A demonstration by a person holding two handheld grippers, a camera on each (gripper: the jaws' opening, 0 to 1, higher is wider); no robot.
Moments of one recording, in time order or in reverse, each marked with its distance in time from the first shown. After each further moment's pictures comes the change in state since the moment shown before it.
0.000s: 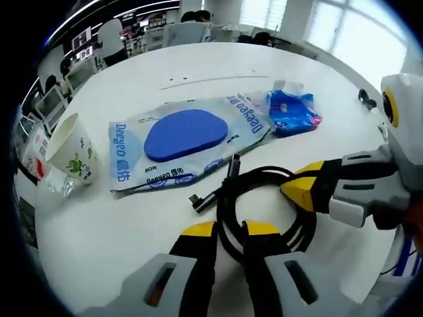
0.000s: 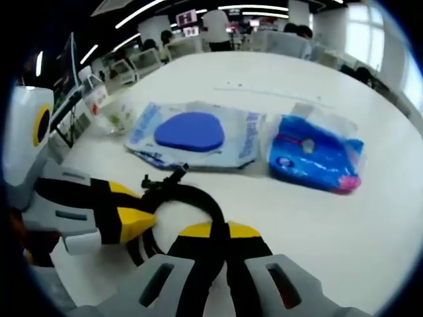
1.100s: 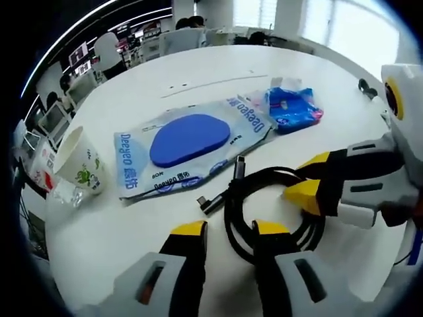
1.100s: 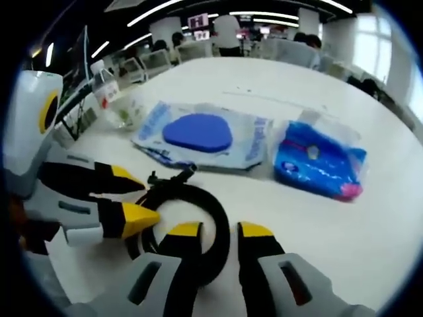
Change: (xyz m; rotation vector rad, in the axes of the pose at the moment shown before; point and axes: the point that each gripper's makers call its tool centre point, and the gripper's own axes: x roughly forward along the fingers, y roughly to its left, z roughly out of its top) left arm -0.002 0.007 0.001 0.084 -0.030 0.053; right arm -0.002 0.004 -0.001 -0.069 -0.043 0.025
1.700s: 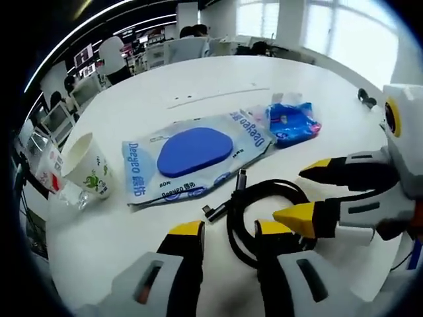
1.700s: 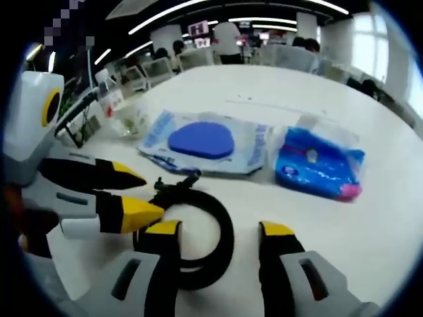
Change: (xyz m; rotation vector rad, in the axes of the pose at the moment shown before) left arm -0.012 0.004 0.012 -0.029 -0.063 0.001; right arm -0.006 0.004 0.003 0.030 -0.049 0.022
